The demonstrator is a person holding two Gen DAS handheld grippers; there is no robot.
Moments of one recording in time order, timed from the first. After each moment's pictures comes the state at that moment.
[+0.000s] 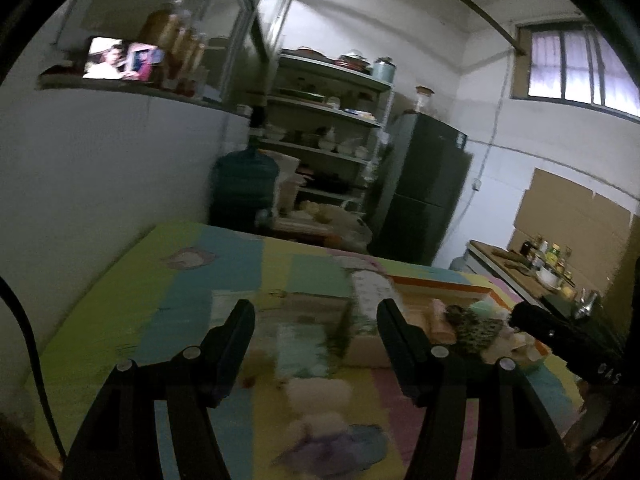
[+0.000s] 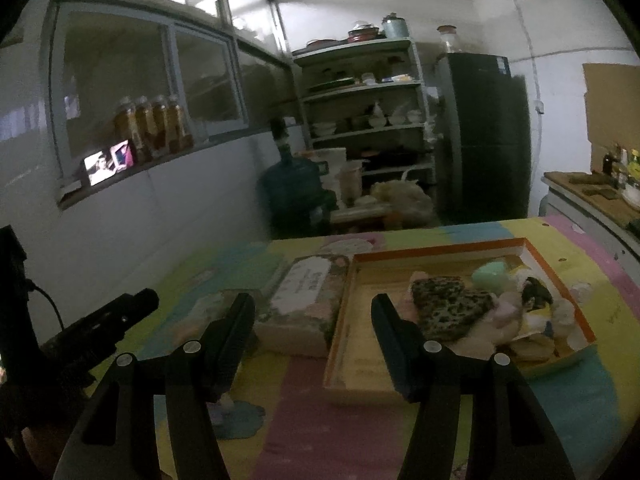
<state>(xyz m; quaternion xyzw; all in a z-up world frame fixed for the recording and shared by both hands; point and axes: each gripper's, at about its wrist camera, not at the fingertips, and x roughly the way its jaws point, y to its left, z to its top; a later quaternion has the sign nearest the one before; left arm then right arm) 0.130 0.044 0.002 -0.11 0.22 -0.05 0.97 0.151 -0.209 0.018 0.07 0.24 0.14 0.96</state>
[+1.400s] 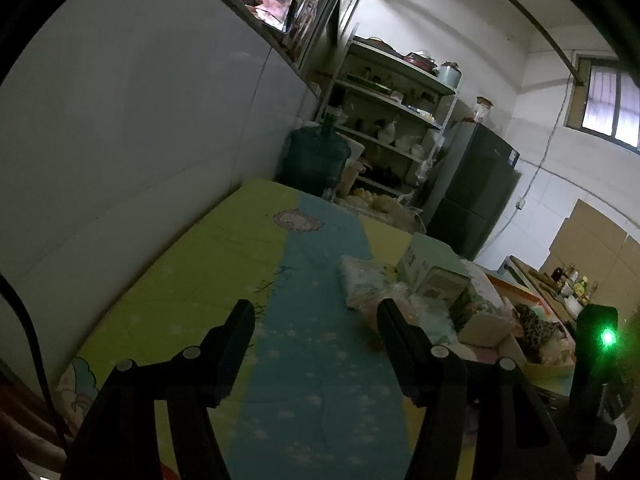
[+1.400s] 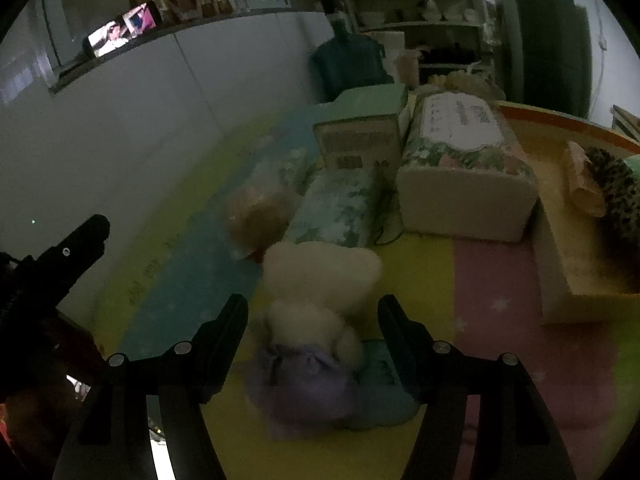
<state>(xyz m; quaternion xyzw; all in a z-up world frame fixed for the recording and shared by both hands) 0.108 0.161 -0.052 -0.18 0.25 0.01 0.95 0.197 -0.079 -0.095 0.06 0.42 0.22 0.88</state>
